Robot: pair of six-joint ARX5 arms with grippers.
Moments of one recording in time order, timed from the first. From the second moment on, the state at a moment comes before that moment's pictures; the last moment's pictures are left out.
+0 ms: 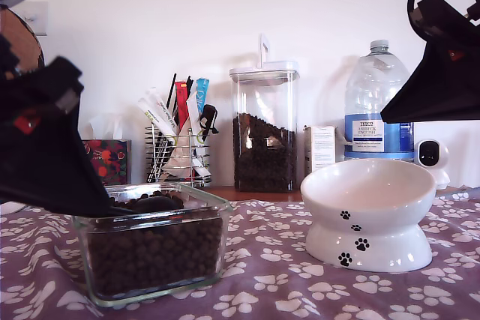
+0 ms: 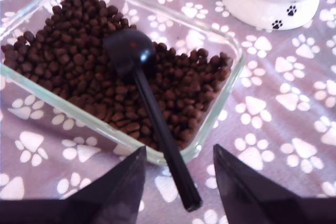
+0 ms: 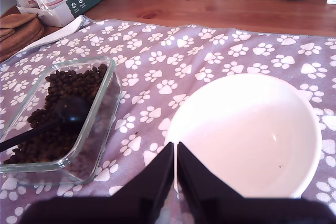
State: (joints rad) left arm -1.05 0.93 0.35 -0.16 -0.34 -0.39; right arm 0.47 0.82 0.30 0.14 -0.17 0.13
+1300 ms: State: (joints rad) left arm -1.02 0.93 0.35 -0.21 -0.42 -0.36; right arm 0.47 0.82 0.30 0.14 -0.17 0.13
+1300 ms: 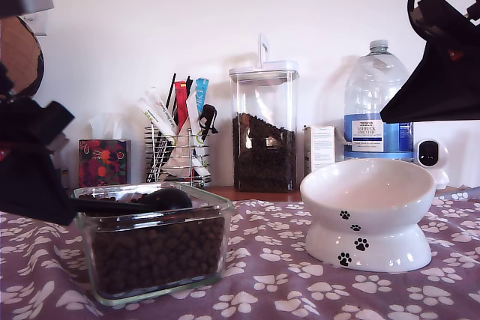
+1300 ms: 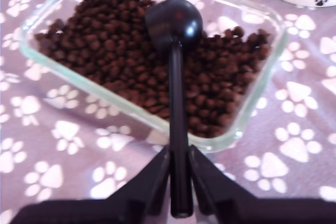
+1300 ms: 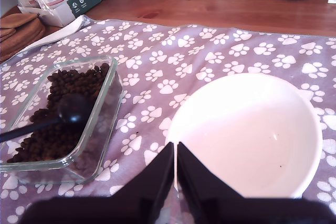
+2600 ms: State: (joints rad) left arm -0.38 0.92 0.56 -0.54 0.47 0.07; right arm 0.47 0.82 0.30 0.10 -0.73 0.13
